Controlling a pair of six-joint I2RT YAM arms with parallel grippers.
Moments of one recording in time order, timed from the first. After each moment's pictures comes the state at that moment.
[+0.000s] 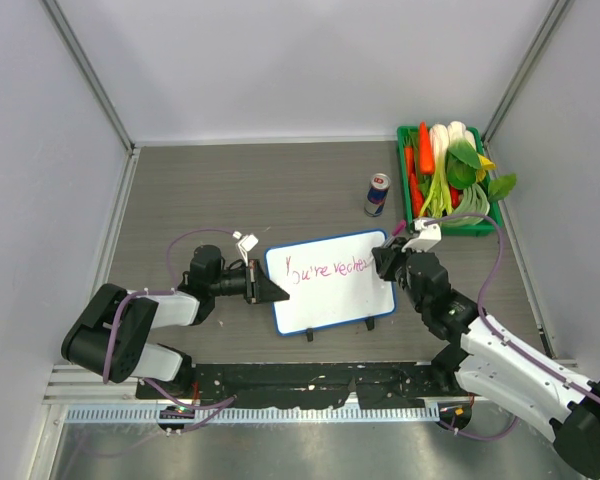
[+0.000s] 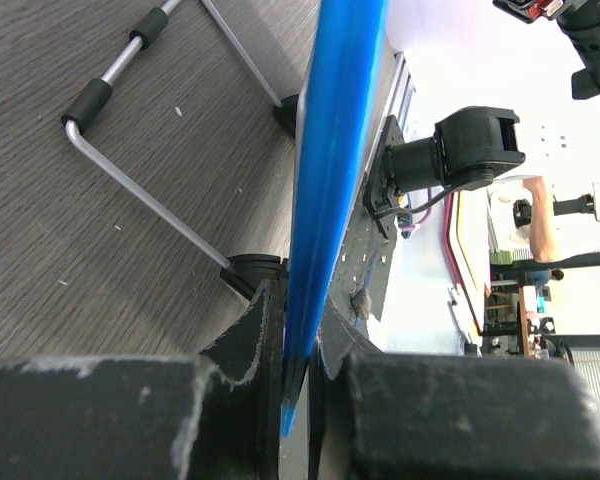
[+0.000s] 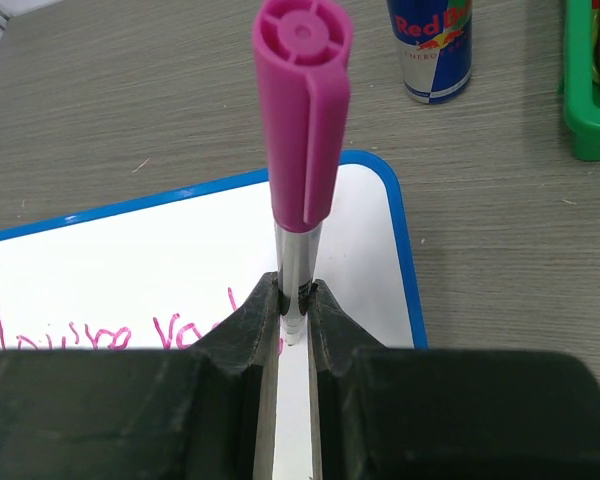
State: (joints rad) left arm -0.39 1.40 0.28 0.72 0.94 -0.70; right arm 0.65 0.74 0.40 0.04 0.36 0.51
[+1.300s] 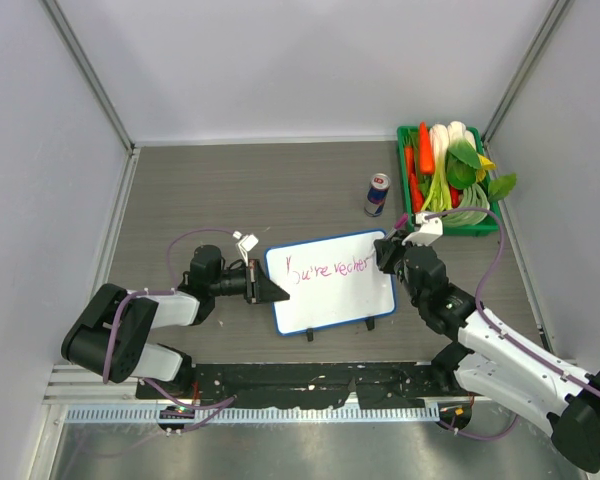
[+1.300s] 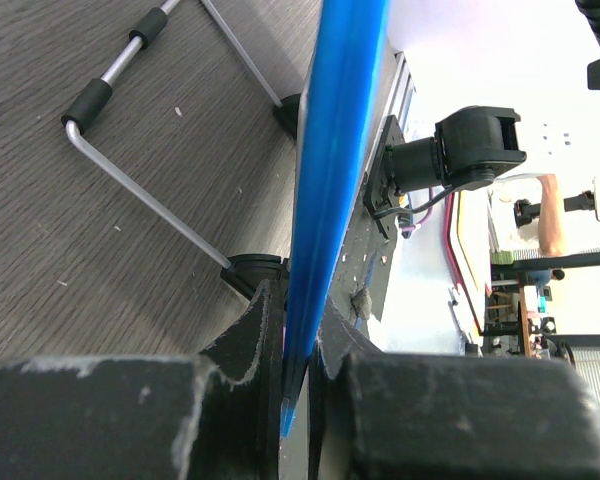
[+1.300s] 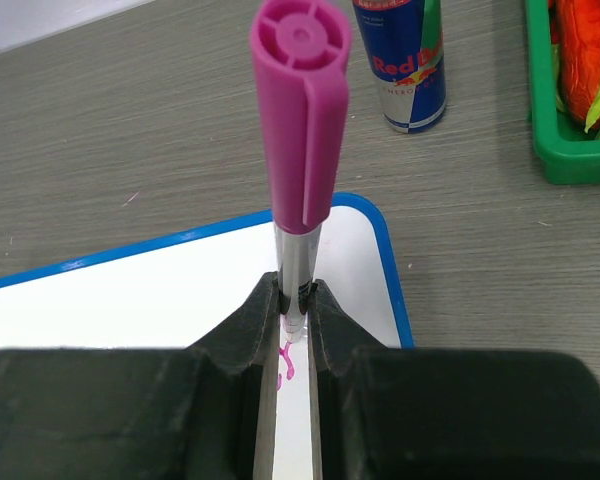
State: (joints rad) left arm -0.39 1.40 0.28 0.73 0.94 -0.70; right arm 0.65 0.80 0.45 0.06 0.43 0.52
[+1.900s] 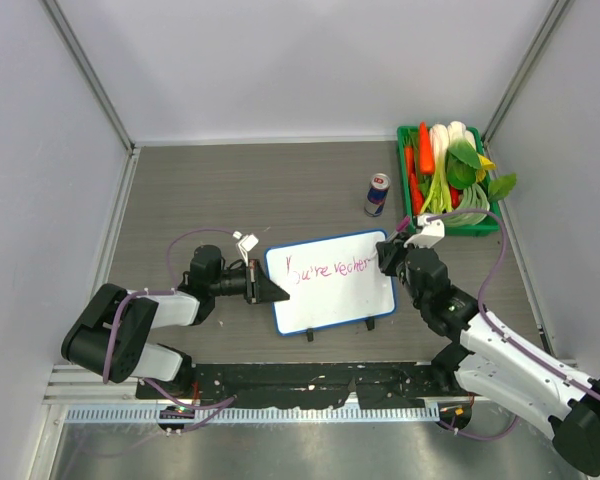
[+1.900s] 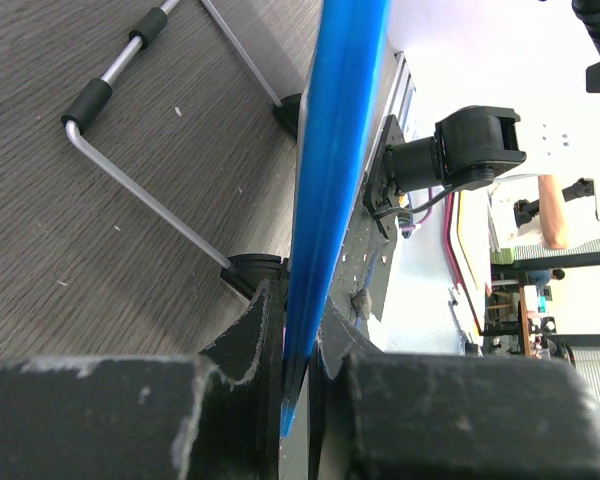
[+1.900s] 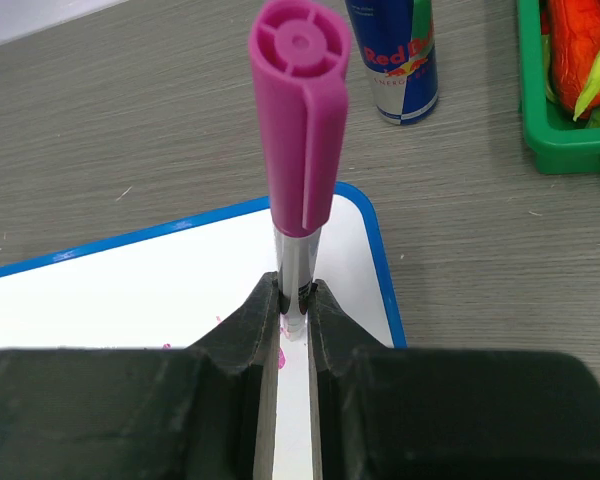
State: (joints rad) left arm -0.39 1.40 0.28 0.73 0.94 -0.70; right arm 0.65 0.77 0.44 0.02 0.43 0.52
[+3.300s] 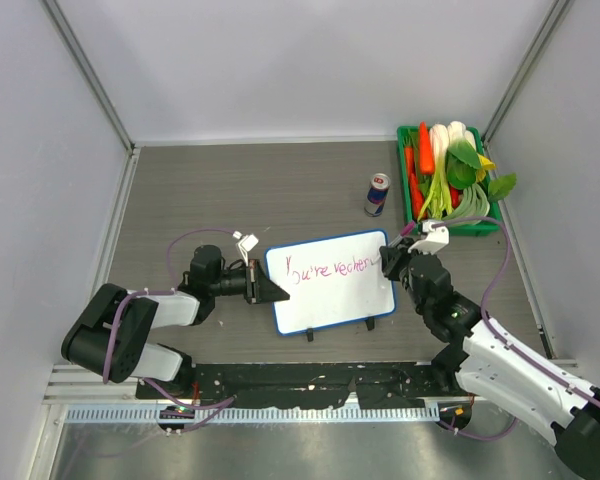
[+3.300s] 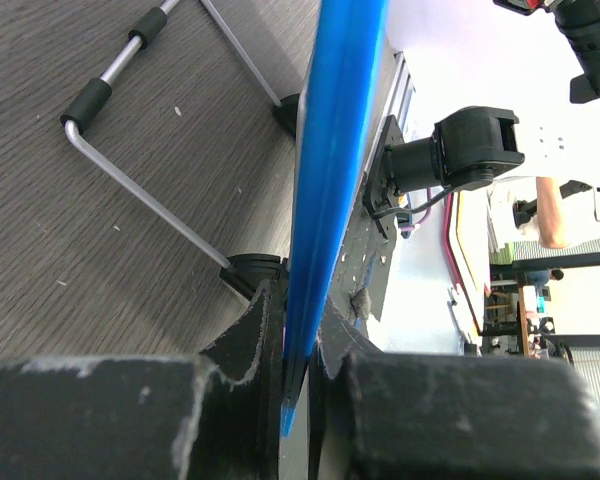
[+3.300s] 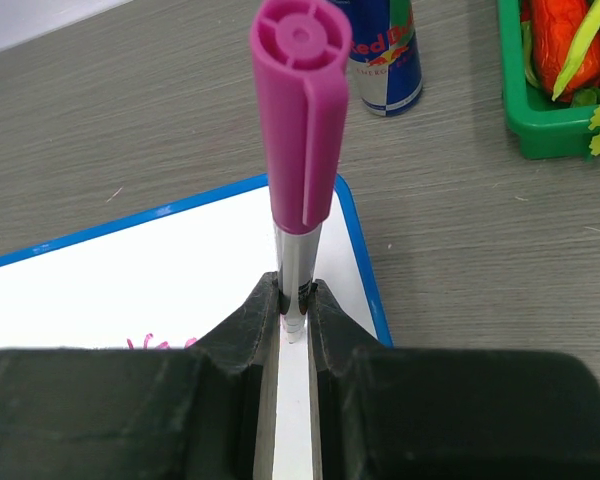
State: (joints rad) left arm -0.39 1.40 0.28 0.73 0.94 -0.70; right arm 0.65 0.71 0.39 0.02 0.46 0.54
